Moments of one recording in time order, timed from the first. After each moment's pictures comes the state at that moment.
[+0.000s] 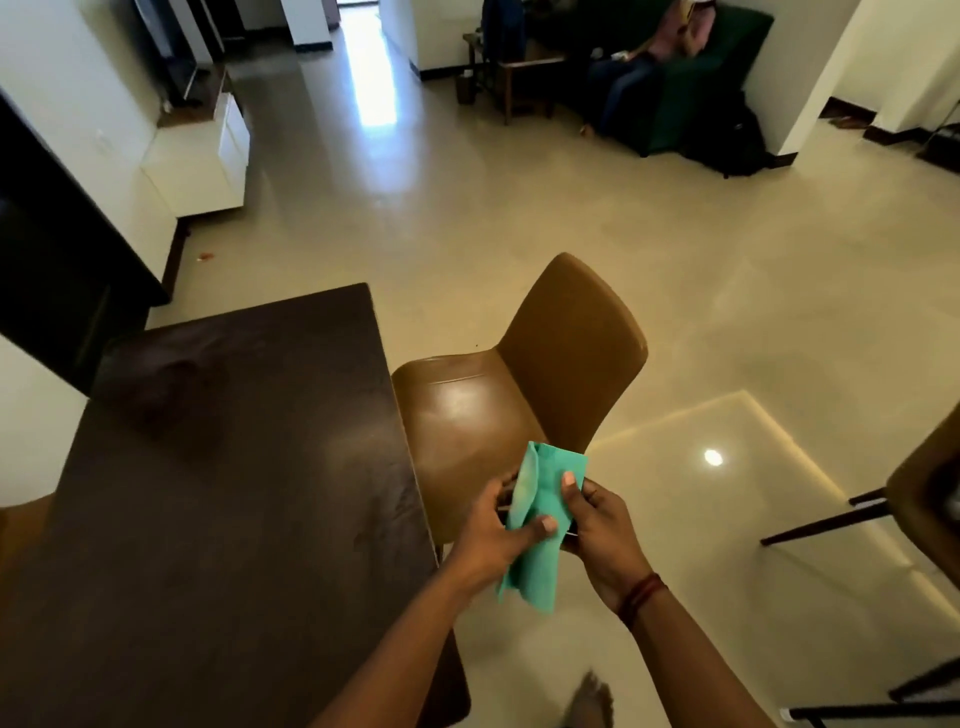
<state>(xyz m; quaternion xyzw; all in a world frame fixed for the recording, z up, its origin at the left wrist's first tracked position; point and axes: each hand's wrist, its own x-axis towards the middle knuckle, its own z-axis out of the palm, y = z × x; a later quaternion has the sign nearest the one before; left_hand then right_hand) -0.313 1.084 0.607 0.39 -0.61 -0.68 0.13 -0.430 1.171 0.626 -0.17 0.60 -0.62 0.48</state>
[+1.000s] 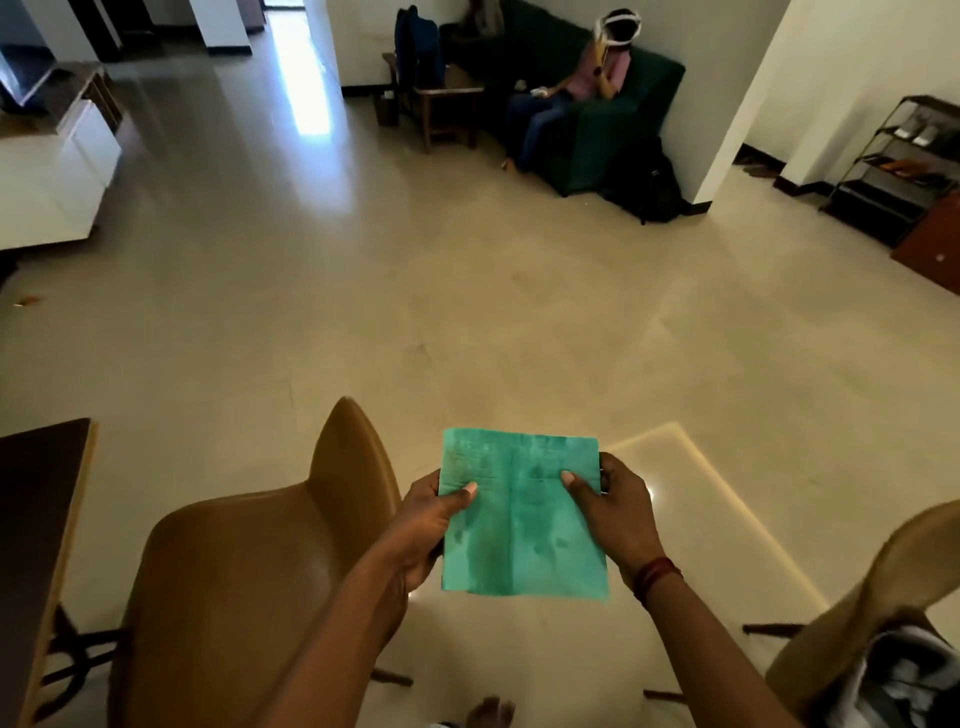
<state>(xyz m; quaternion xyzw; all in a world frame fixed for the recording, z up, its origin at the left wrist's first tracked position) -0.812 0.937 0.644 0.40 -0.44 -0.79 0.13 -0.991 1.073 0.646 -0.26 0.78 -0.52 0.25</state>
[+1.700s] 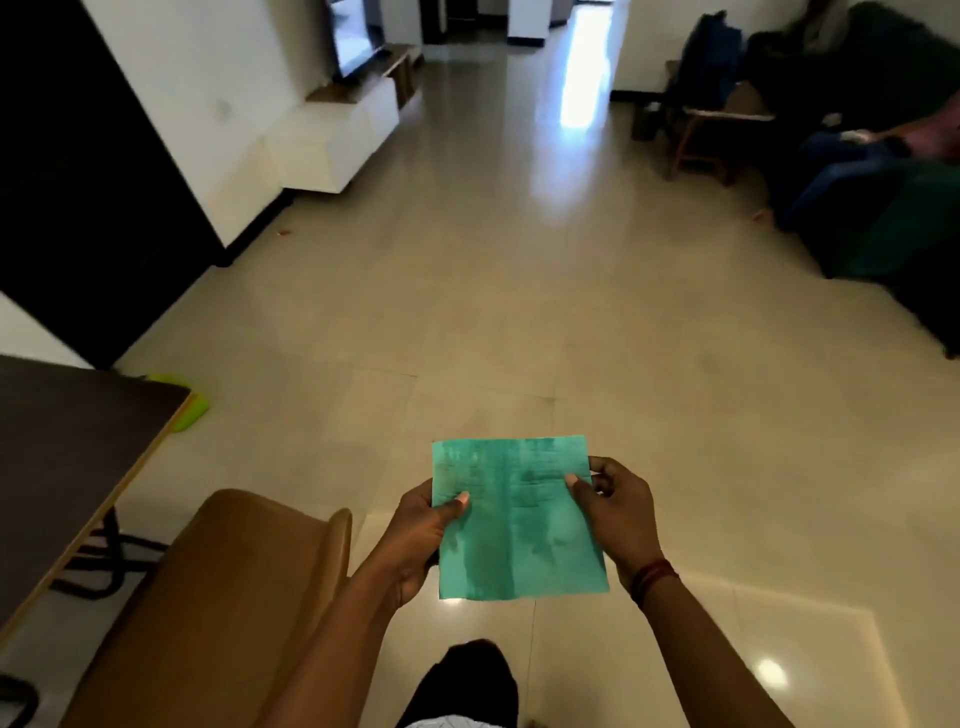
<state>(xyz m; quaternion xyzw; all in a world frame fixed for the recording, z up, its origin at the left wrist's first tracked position) -0.982 0.723 0.640 0.56 -0.31 -0.69 0.34 -1.211 0.729 0.634 -0.41 0.68 -0.44 0.42</state>
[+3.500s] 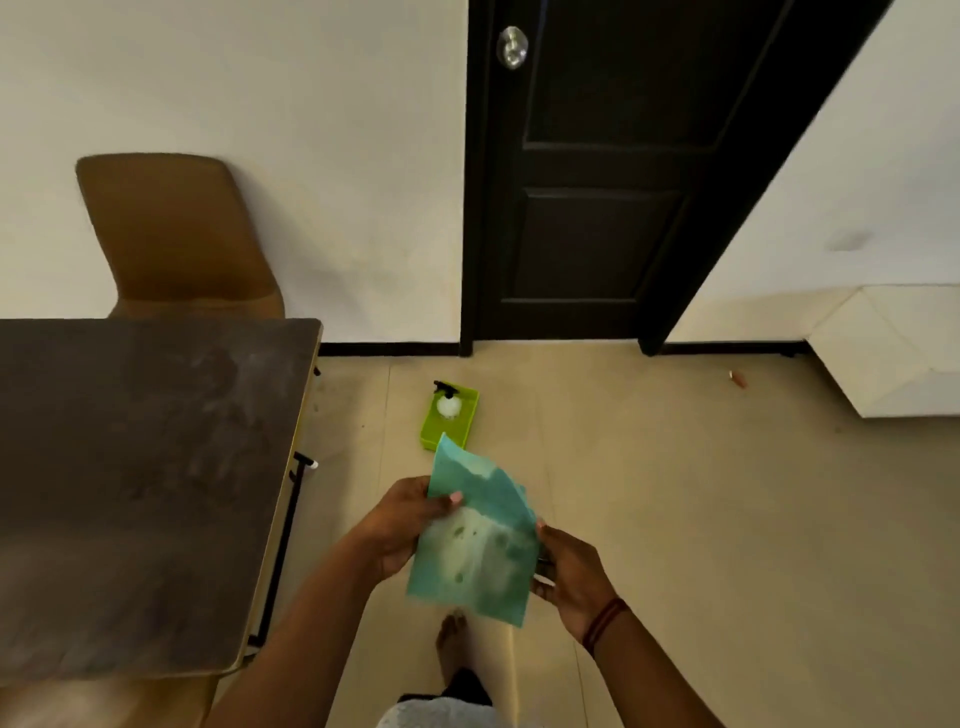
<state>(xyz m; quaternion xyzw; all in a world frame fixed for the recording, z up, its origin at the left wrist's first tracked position) -0.469 0.071 0.588 0.59 0.07 -0.41 0.69 -0.586 -0.123 0.567 -0.49 0.41 0.11 0.76</state>
